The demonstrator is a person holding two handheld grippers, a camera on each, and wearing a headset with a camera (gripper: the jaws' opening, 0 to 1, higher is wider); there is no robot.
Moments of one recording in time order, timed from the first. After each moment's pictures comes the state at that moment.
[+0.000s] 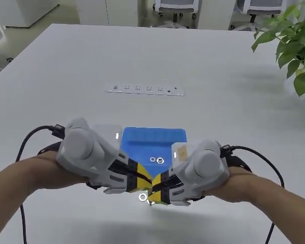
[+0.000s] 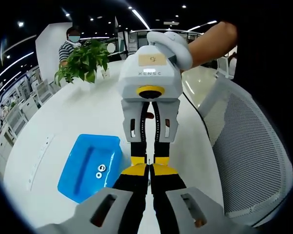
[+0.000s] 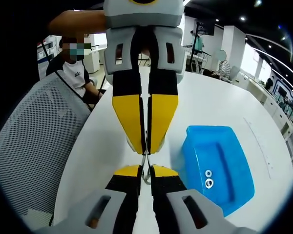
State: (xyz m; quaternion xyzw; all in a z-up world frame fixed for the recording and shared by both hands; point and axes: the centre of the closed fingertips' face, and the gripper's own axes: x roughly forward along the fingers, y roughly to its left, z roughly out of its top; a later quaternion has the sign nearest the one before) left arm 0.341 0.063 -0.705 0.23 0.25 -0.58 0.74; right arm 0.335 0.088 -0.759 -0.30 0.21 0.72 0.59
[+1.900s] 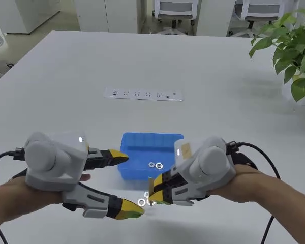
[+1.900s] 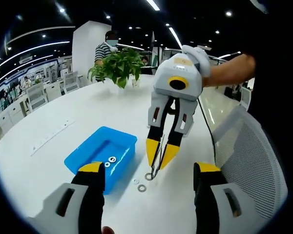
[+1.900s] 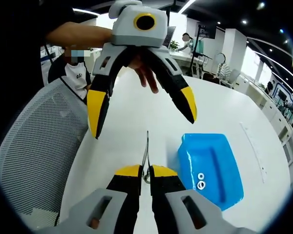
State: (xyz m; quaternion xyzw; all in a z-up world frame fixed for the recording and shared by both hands) left arm 0.337 0.088 -0.682 0.11 0.23 -0.49 0.83; right arm 0.336 0.081 -0.729 -0.30 0.20 0.72 0.59
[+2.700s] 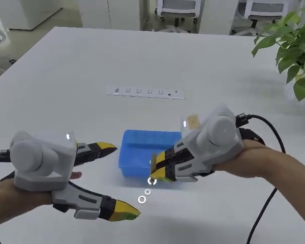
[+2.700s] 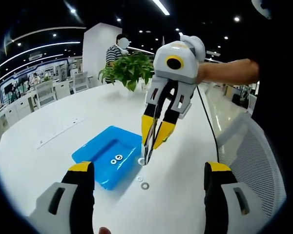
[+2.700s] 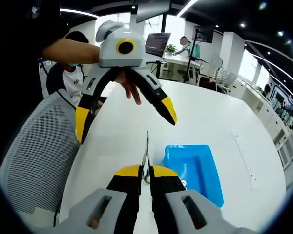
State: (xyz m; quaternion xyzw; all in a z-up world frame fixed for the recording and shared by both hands) left arm 0.338 0.102 -0.676 0.09 0.22 -0.46 0.86; right arm 0.363 0.088 -0.689 -0.30 0.18 0.72 0.60
